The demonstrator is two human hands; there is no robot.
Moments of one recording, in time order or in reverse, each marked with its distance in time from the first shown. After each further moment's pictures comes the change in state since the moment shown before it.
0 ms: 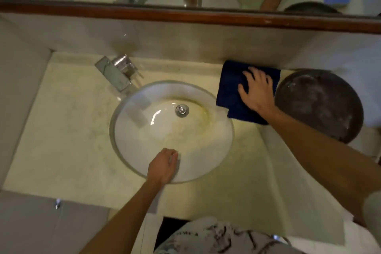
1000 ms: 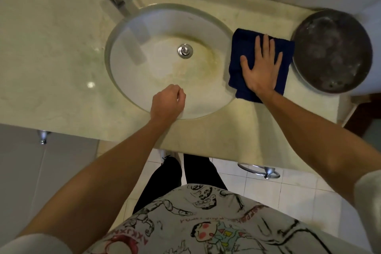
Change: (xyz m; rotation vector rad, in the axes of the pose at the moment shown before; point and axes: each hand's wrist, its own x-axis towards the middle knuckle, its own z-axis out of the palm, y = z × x) left_hand -0.012 -0.001 0.002 0.022 0.293 0.206; right_hand -0.125 -0.053 0.035 -0.069 -0.003 0.173
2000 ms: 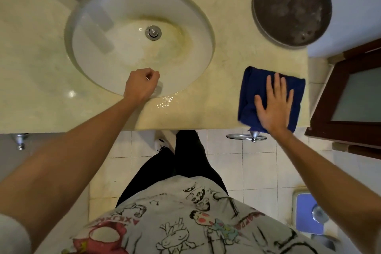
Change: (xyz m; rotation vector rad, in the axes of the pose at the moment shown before) left_hand -0.002 0.000 -0.011 -0.308 -0.265 -0.181; right_hand -0.224 0.129 -0.001 -0.063 -0.022 0.172
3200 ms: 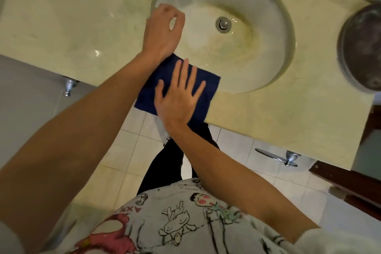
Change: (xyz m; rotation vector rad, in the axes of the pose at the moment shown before) left_hand 0.033 -0.062 -0.125 -0.062 0.368 0.173; right_hand -0.094 -0.441 0.039 0.139 -0.041 -0.218
